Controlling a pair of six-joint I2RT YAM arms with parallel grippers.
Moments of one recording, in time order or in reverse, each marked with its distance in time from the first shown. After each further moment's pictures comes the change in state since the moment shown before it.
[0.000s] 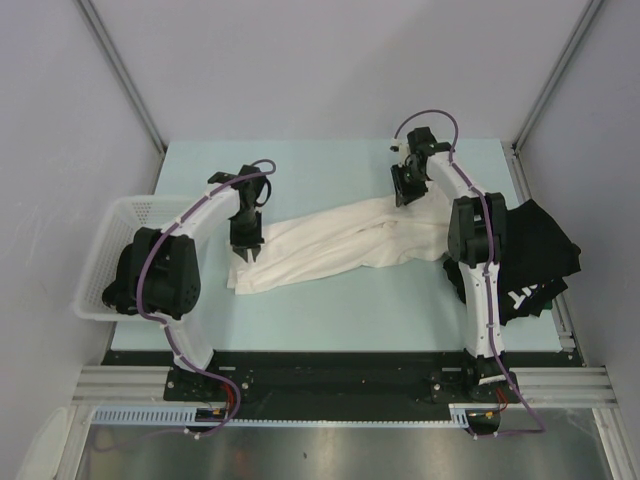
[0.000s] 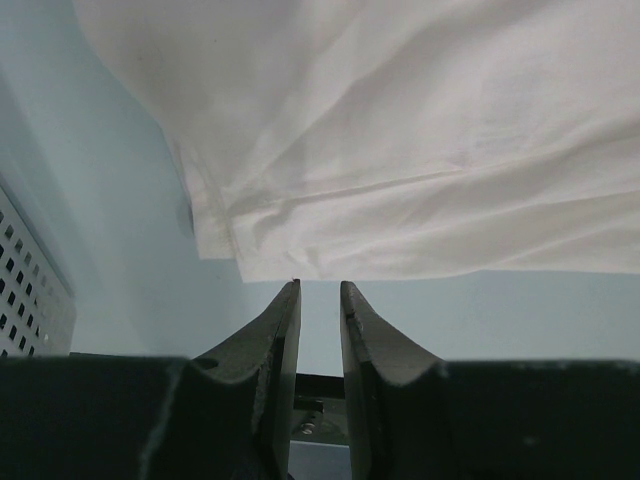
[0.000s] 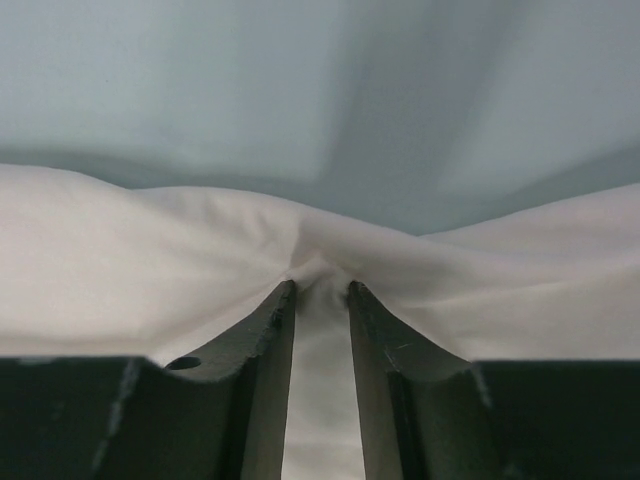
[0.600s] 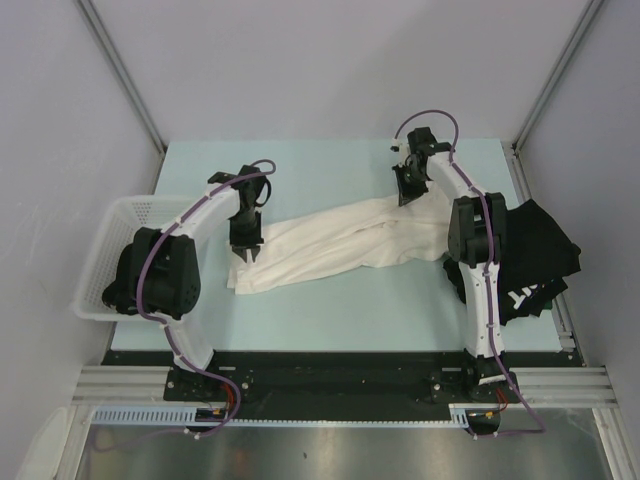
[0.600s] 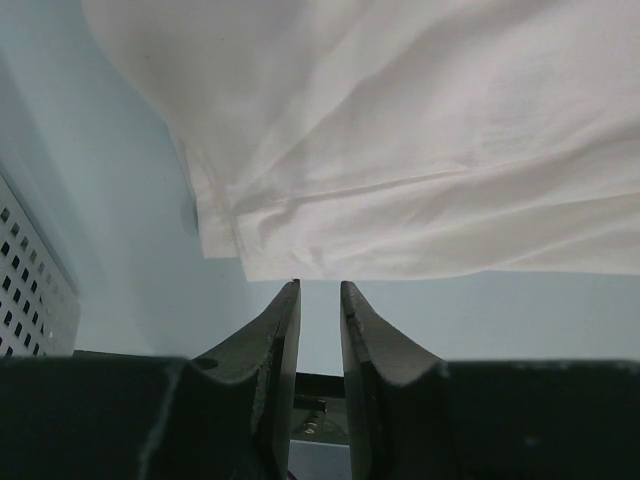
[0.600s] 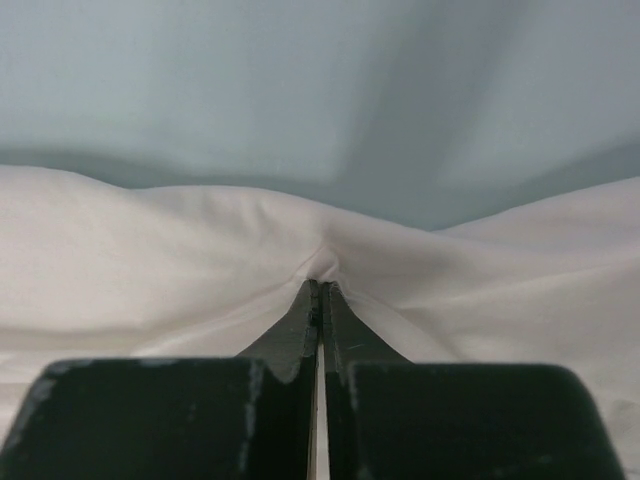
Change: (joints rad) left arm 0.000 0.000 0.000 -0.008 -0.013 0.001; right arm 0.000 0.002 0.000 0.000 0.003 0.004
